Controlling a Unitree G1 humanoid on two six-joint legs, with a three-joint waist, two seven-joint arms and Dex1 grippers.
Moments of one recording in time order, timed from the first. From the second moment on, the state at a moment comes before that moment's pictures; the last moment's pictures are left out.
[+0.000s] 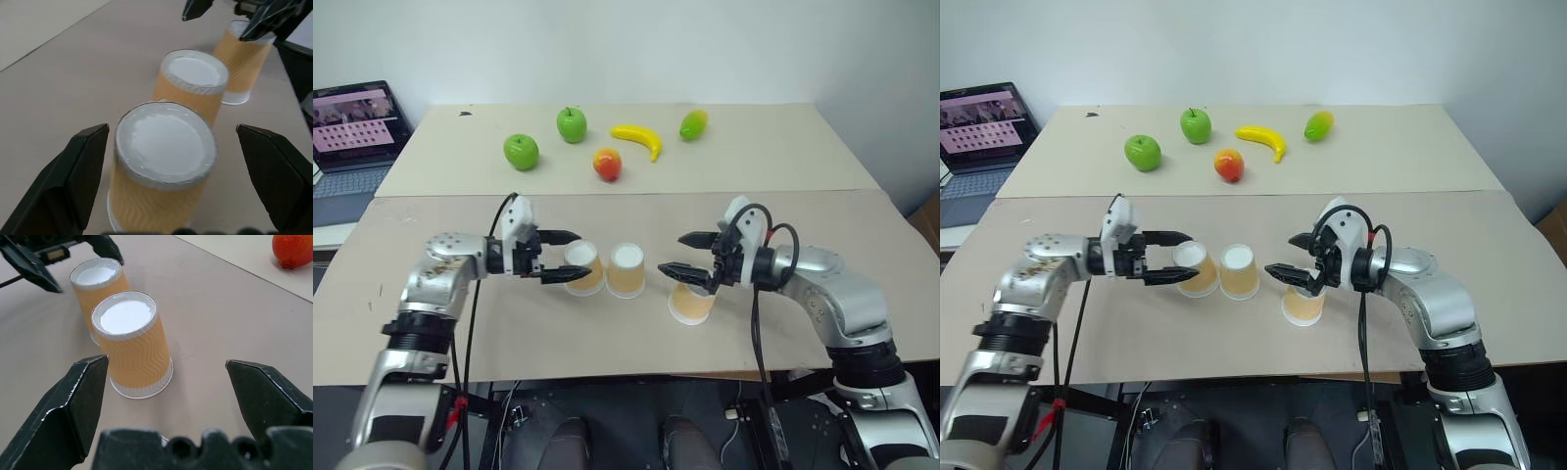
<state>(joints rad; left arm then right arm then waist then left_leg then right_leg) -0.64 0.70 -0.02 0.22 -0.40 0.43 -1.35 -0.54 -0.59 0.06 -0.19 0.45 0.74 0.85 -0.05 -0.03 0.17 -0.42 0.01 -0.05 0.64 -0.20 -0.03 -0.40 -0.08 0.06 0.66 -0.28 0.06</state>
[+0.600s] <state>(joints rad) -0.63 0.84 0.03 -0.05 -0.57 0.69 -1.36 -0.29 -0.93 -0.26 -0.32 0.63 0.81 1.00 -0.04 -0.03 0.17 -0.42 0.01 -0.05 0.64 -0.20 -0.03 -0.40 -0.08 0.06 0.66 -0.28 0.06</state>
